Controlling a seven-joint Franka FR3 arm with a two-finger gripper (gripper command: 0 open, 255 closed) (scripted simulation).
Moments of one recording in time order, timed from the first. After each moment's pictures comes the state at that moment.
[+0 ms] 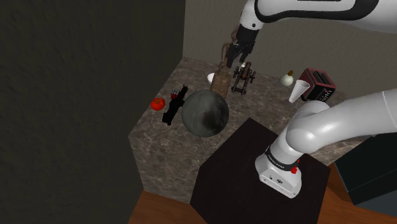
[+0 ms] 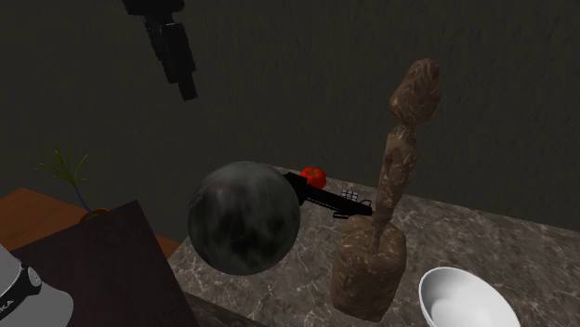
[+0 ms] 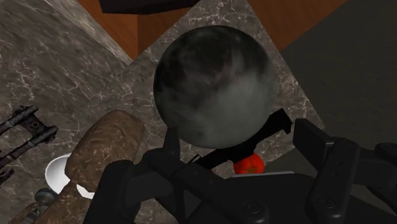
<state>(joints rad) 0.01 -0.65 -0.11 -2.40 -0.05 1.82 0.03</state>
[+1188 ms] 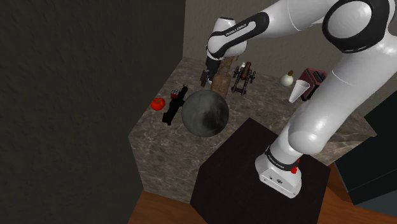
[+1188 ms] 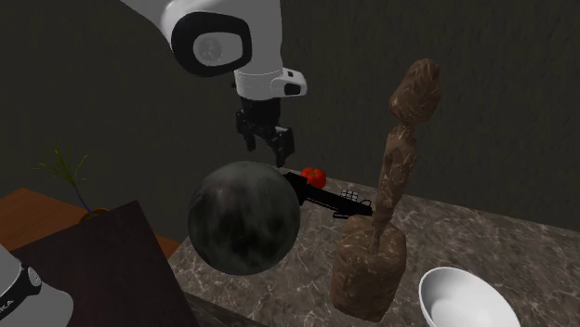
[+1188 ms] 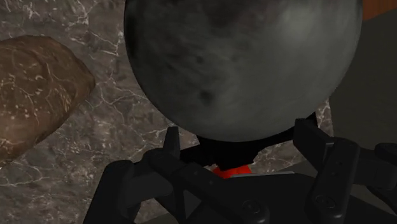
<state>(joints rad) 0.11 -0.02 -0.26 -2.31 0.11 2.34 -0.41</state>
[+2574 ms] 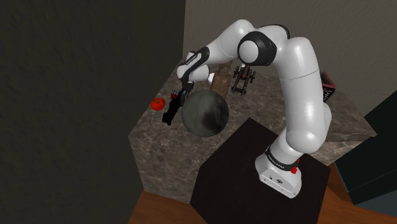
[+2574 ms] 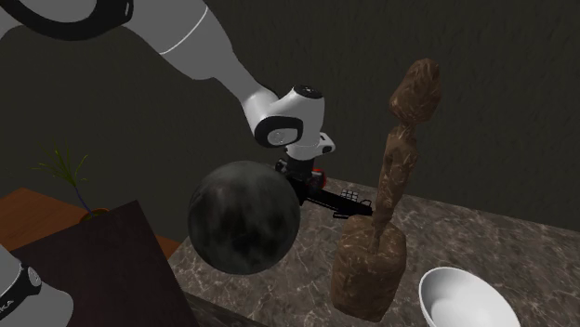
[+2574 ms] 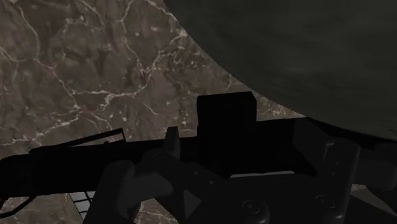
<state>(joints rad) 0.02 0.70 -0.11 -1.82 0.36 2.52 -0.81</state>
